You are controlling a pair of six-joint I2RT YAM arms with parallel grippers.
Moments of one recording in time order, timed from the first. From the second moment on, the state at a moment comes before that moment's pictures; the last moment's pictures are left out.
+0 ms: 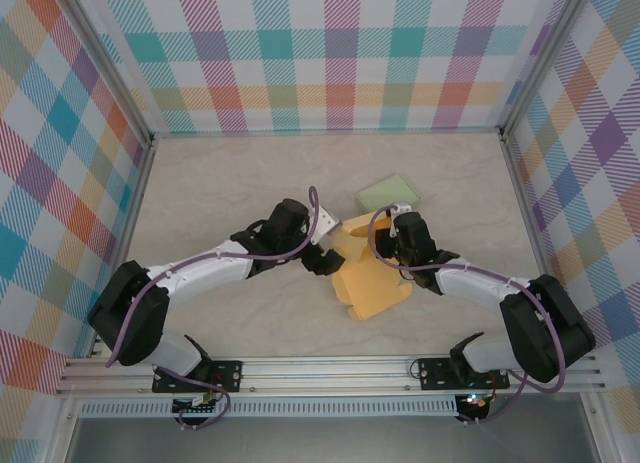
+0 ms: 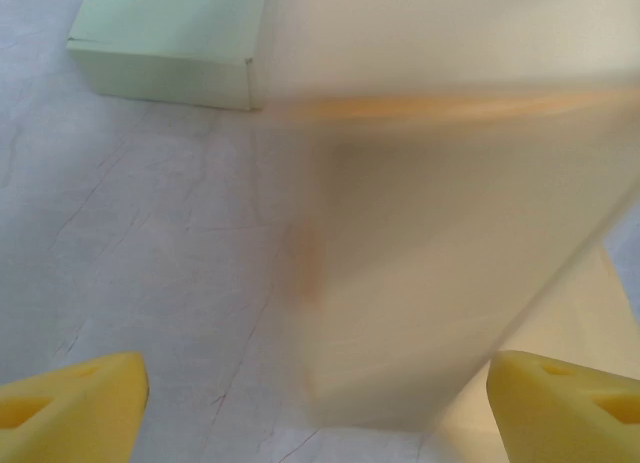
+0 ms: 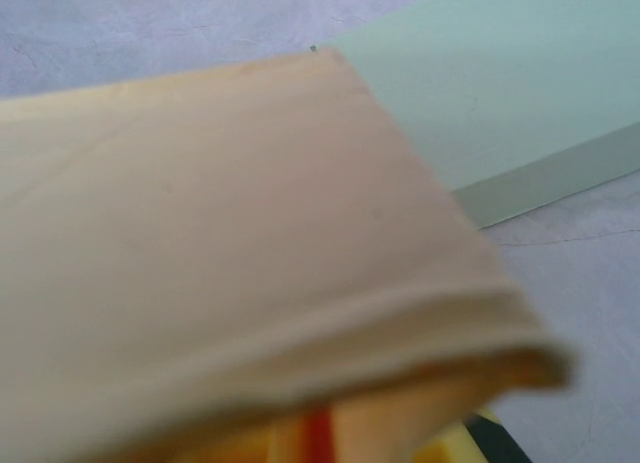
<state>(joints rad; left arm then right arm) -0.74 1.48 0.91 -0.15 0.25 0.09 0.54 1.34 0.55 0.16 0.08 0.35</state>
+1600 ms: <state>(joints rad) -0.70 1.24 0.70 -0.07 0.15 -0.01 0.55 1.34 0.55 0.16 0.07 0.35</state>
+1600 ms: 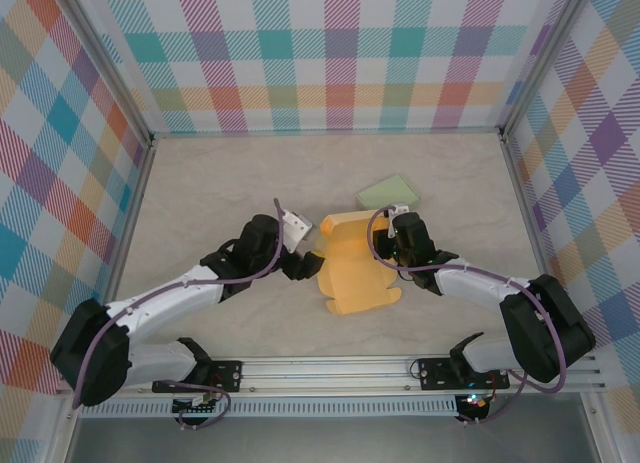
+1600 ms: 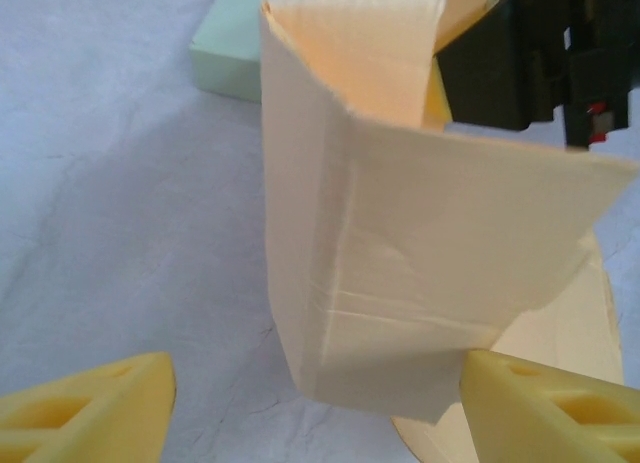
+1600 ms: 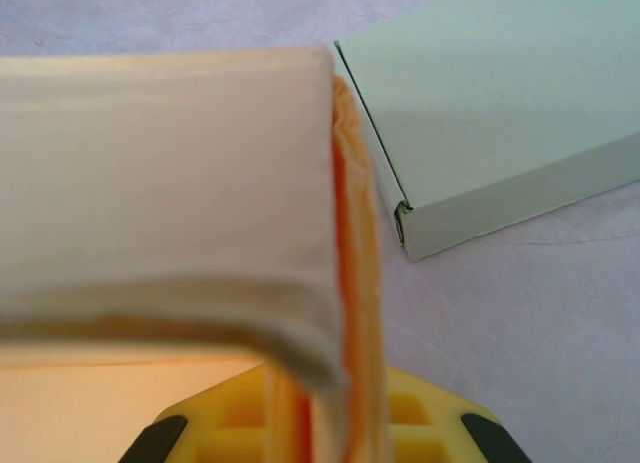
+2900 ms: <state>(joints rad) -0.92 1.59 0.85 0.18 -0.62 -0.10 0.60 1.34 0.56 0.13 0.11 0.44</state>
